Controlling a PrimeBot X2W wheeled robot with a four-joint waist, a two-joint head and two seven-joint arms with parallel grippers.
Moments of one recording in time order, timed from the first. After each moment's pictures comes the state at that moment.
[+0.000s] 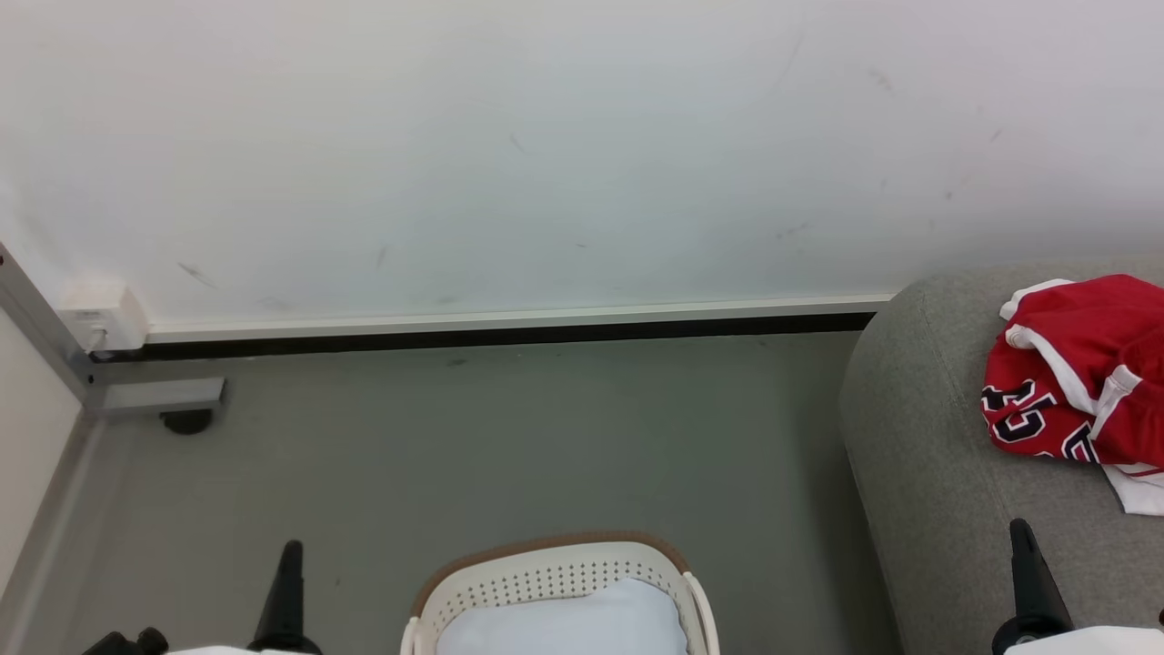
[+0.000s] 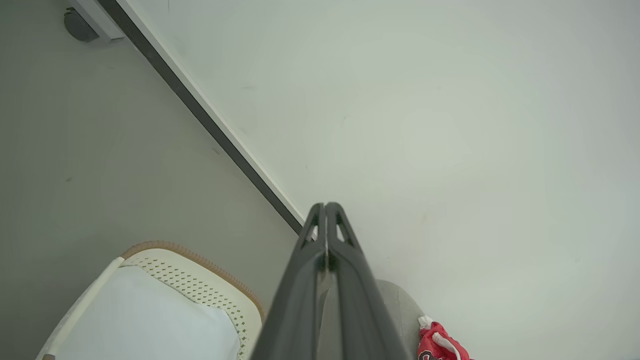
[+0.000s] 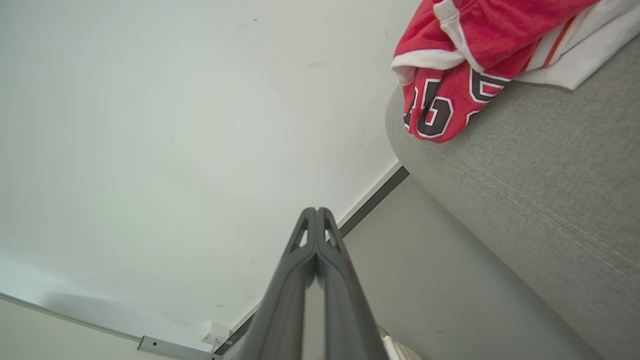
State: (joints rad) left arm 0.01 0.05 0.05 0.16 -1.04 -0.05 -0.04; right arm -0.06 -0.05 -0.05 0.29 1.02 0.13 -0.05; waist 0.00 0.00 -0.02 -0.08
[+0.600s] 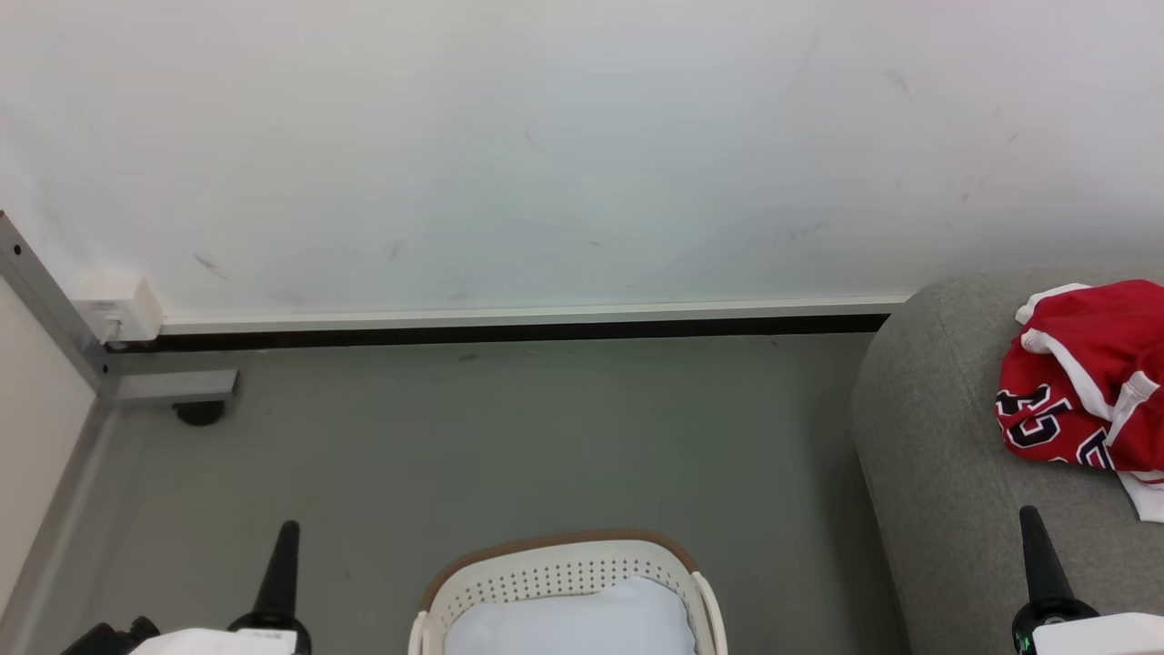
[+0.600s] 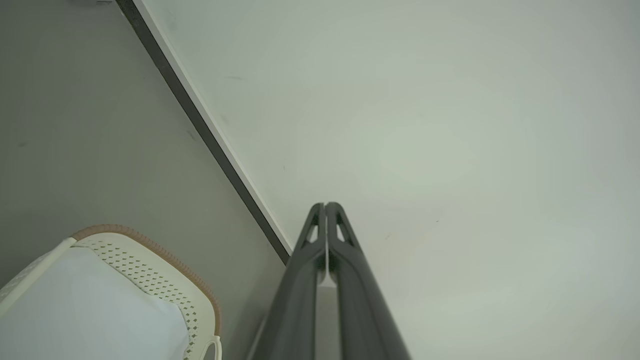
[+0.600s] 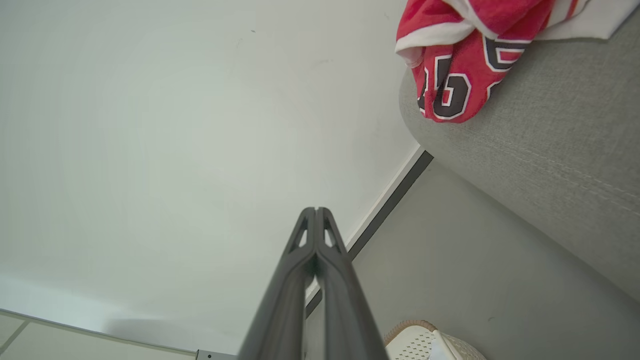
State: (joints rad) left arm -0.02 0.05 0.07 0.15 -1.22 -0.04 0.01; right arm -0.08 -0.06 -0.06 0.28 1.21 0.13 0.00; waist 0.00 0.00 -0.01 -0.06
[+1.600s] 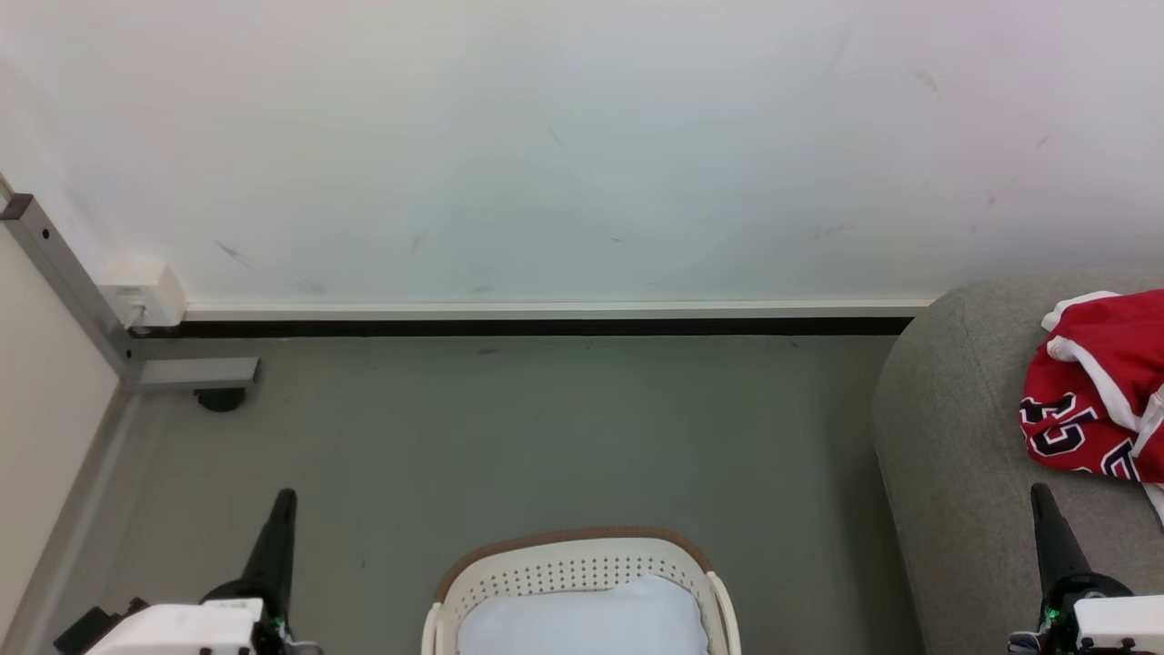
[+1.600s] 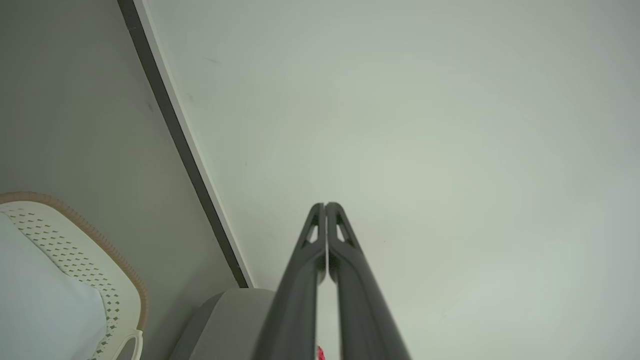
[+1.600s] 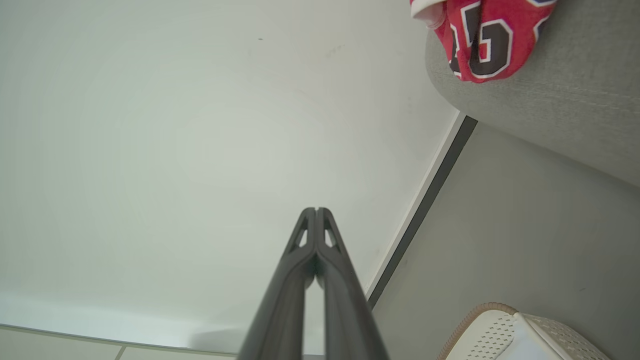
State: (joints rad) left arm -0.07 0.05 0.10 0.14 -1.46 -0.03 0.07; right arm -0.11 -0.08 -0.06 0.27 1.49 0.13 0.04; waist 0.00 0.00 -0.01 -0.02
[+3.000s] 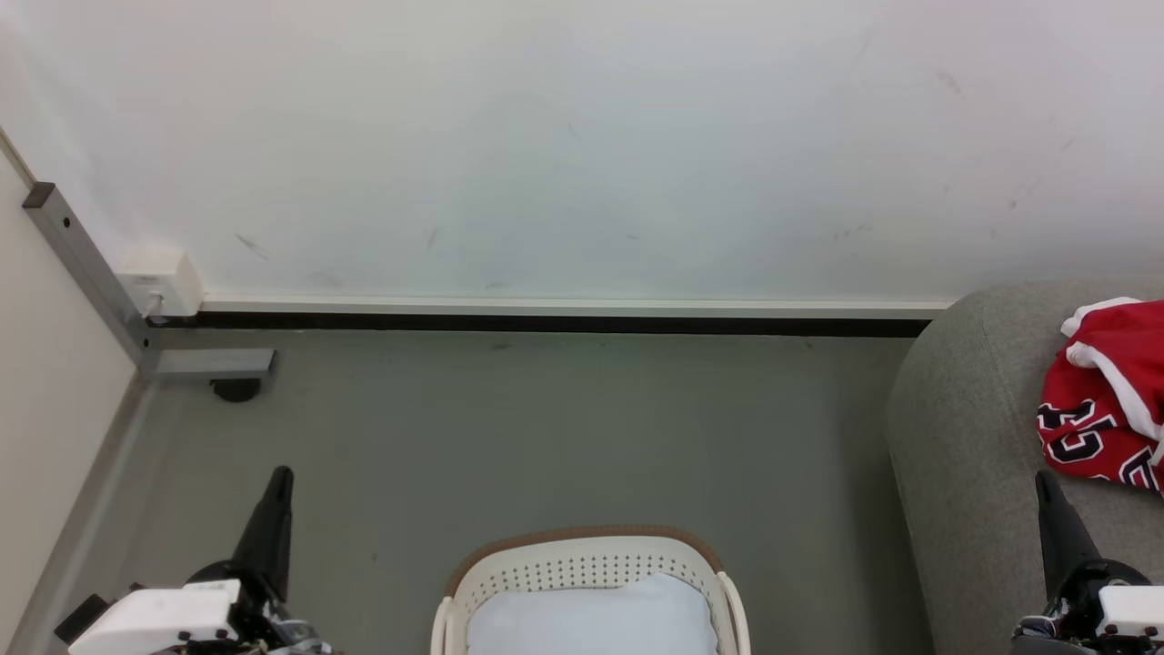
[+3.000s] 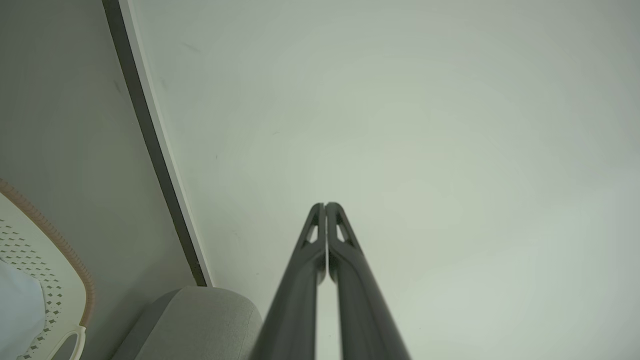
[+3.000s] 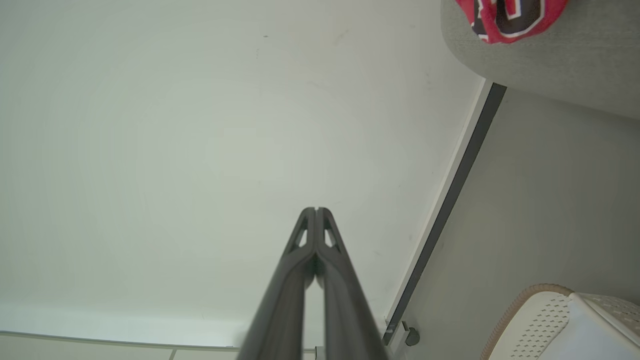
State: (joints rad) left arm -0.10 0.05 0.12 0.13 -1.61 -0.02 0.11; right arm -0.13 -0.13 -0.01 0.26 1.70 0.13 0.03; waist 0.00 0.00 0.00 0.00
